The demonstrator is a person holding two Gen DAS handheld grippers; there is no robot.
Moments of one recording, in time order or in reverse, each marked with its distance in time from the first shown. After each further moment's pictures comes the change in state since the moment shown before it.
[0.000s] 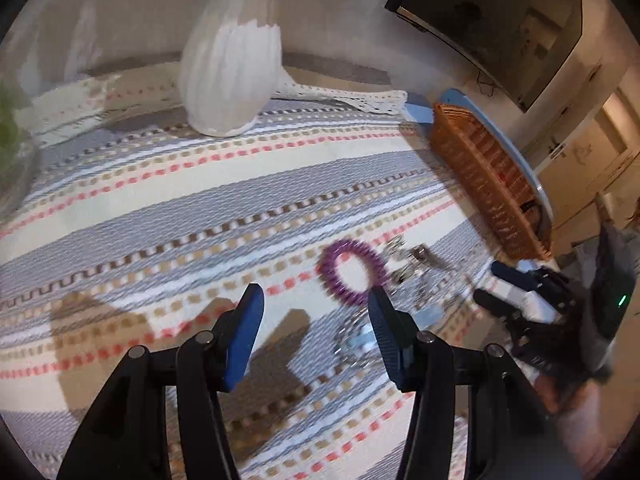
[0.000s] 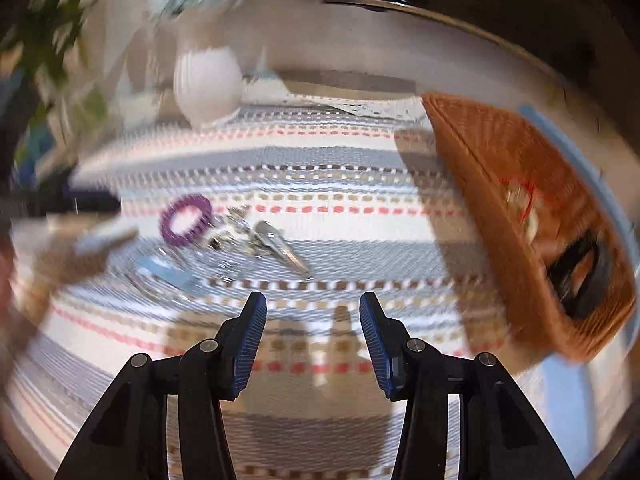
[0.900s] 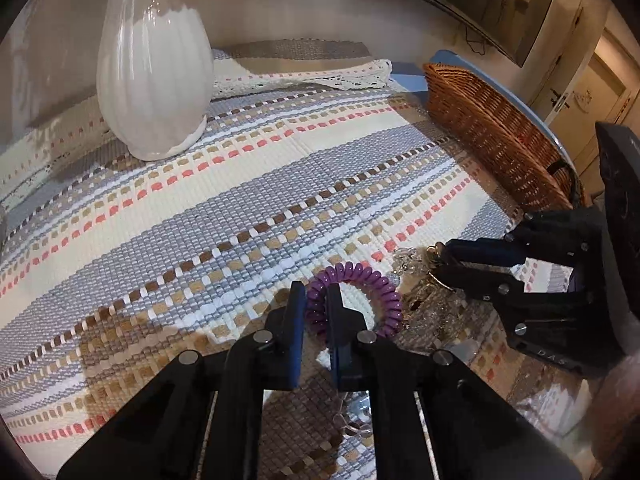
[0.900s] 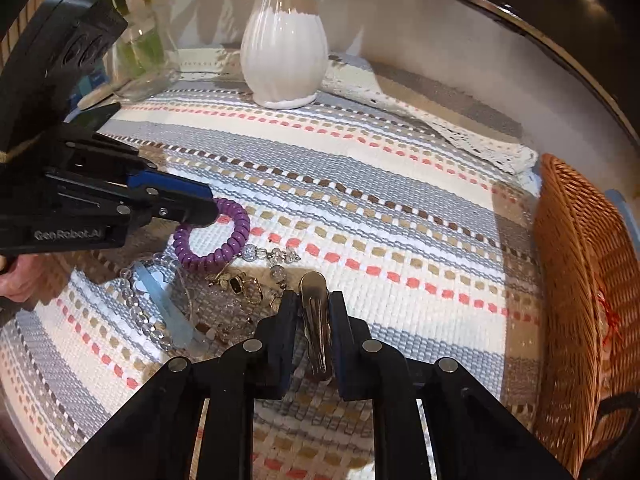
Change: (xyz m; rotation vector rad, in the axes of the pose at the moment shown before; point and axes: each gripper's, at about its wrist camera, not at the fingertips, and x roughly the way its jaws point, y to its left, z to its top) left arm 0.054 -0.031 0.007 0.183 0.008 0.100; right arm 0.053 0.026 0.035 -0.234 0.019 0.167
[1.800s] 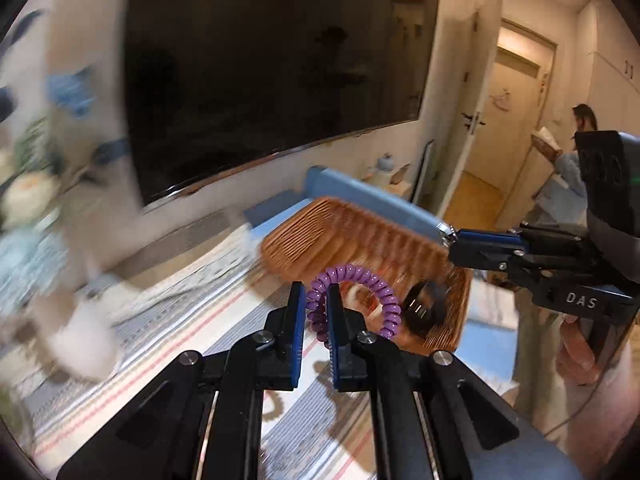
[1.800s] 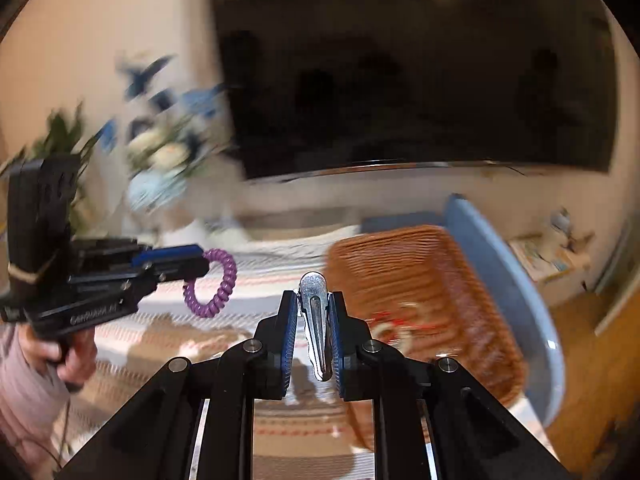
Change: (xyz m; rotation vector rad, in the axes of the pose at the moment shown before) left arm -0.094 -0.159 0.121 0.283 -0.280 -0.175; right arm -0.213 -0.135 -0.017 0.447 -0.325 -0.125
